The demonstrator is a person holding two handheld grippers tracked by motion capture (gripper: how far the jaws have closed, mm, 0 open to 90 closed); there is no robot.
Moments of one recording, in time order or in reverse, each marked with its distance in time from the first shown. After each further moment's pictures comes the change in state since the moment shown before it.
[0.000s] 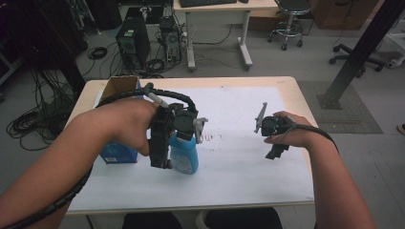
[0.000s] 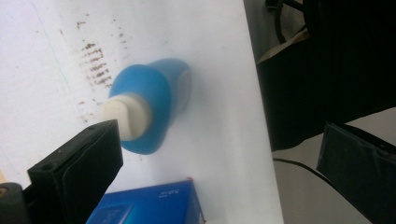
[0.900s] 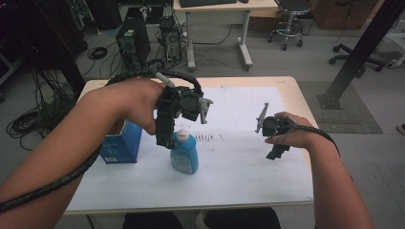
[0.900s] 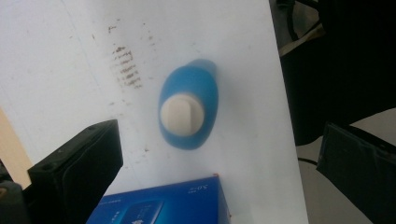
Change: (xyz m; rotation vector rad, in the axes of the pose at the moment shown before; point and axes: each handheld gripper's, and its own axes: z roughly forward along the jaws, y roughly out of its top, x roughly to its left) left arm 0.033 0.000 -0.011 0.005 0.016 0.017; right arm 0.000 -0.003 0.001 0.000 0.000 0.016
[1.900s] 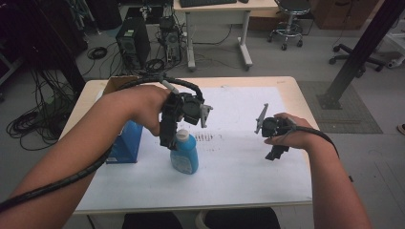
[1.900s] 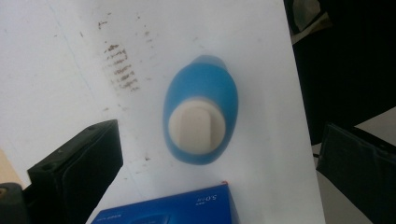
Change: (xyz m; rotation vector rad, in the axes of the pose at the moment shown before) left arm 0.015 -0.002 0.038 0.010 -0.027 0.040; right arm 0.000 0.000 0.004 -0.010 -0.003 -0.003
